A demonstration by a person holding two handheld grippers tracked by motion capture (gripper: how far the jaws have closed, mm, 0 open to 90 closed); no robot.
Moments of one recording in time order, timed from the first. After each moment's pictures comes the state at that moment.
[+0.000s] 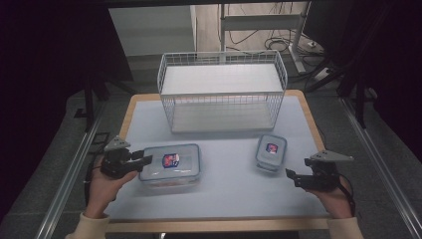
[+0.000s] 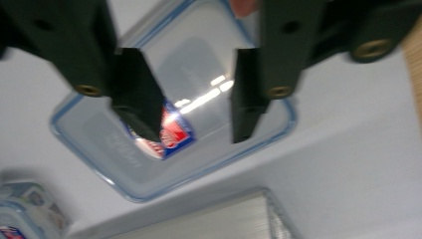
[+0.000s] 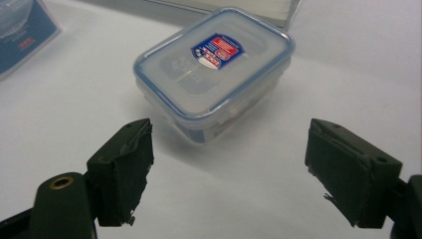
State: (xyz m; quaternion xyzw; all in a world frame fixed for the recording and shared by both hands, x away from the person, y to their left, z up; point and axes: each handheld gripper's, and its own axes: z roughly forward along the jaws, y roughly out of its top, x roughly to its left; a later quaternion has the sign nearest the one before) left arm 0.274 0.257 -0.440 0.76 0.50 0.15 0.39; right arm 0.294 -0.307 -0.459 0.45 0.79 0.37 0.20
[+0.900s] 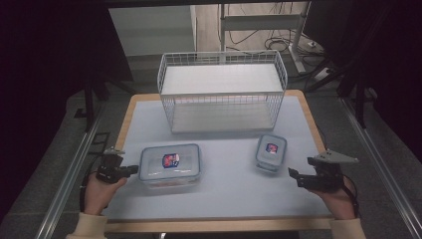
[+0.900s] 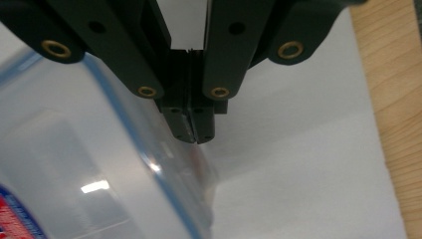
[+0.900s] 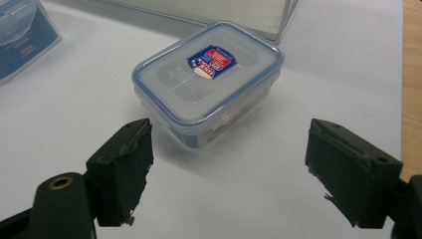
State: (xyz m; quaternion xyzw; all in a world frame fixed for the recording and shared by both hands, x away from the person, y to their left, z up) left arm 0.286 0.292 -0.503 0.75 0.58 0.10 0.31; right arm 0.290 -0.312 -0.452 0.44 0.78 0.38 0.22
